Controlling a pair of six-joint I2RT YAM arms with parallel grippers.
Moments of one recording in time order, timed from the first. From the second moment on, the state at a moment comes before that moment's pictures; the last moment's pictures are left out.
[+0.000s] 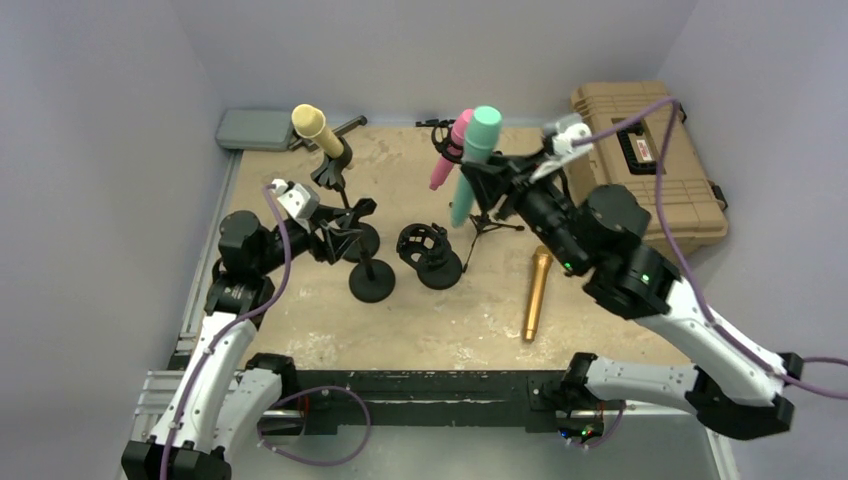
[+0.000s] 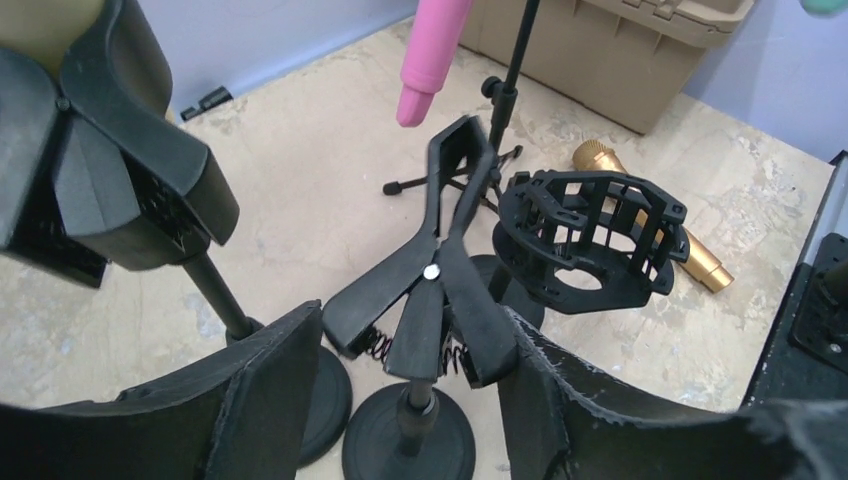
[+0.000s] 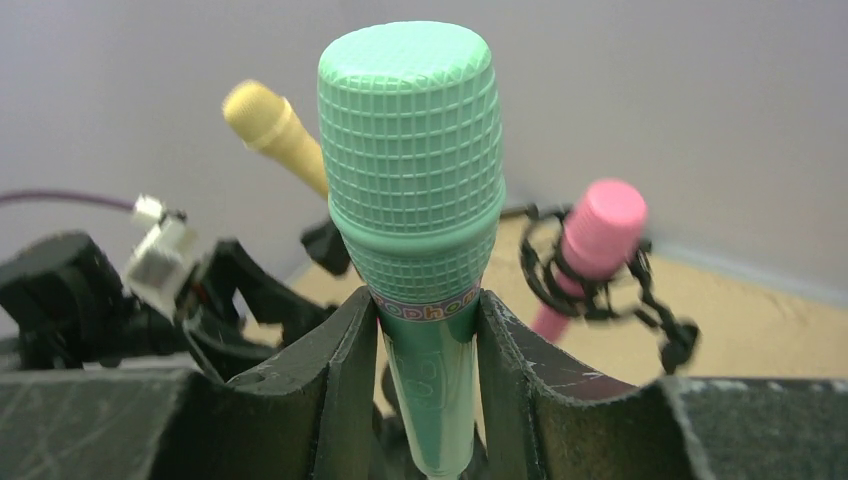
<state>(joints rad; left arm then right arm) -0.13 0.76 0.67 0.00 0.73 0.00 1.00 1.08 1.46 -0.19 0.38 0.13</state>
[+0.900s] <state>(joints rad) -0.15 0.50 0.68 -0.15 0.36 -0.04 0.80 0.86 0.81 -0.66 0.33 0.73</state>
